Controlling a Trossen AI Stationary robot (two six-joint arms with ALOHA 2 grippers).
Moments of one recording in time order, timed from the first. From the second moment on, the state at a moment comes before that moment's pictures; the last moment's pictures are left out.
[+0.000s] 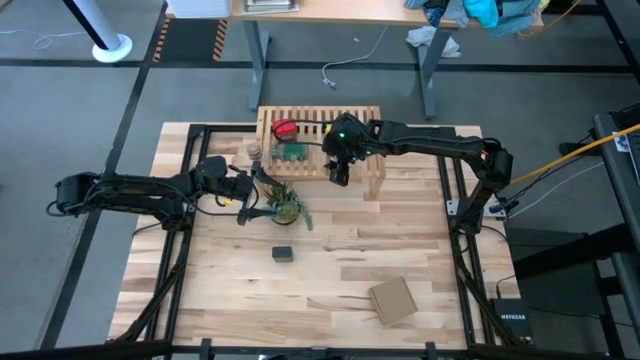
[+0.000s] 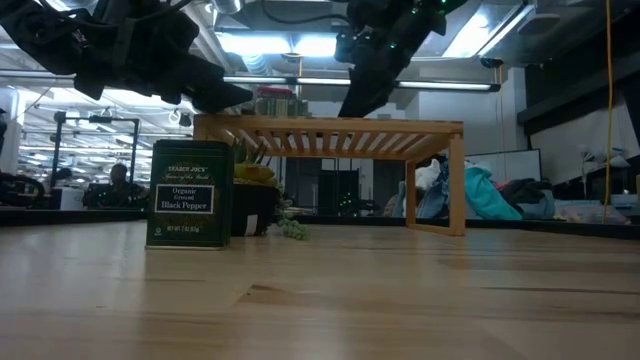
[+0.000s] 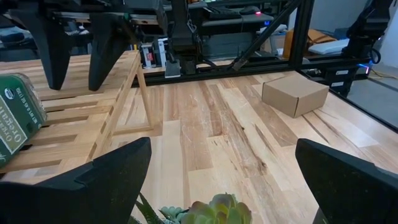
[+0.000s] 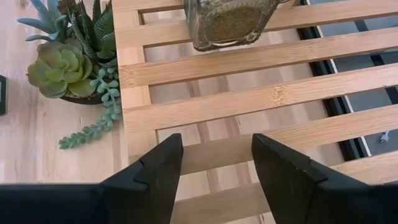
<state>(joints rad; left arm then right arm) 0.32 0.98 0.29 0.51 0.43 0.16 -0.34 1.74 1.48 -0.62 -0.05 -0.17</state>
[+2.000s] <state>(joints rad) 0.36 0.27 0.29 -0.22 -0.28 0.22 -0.34 1.75 1.48 -0.57 -0.03 -0.19</state>
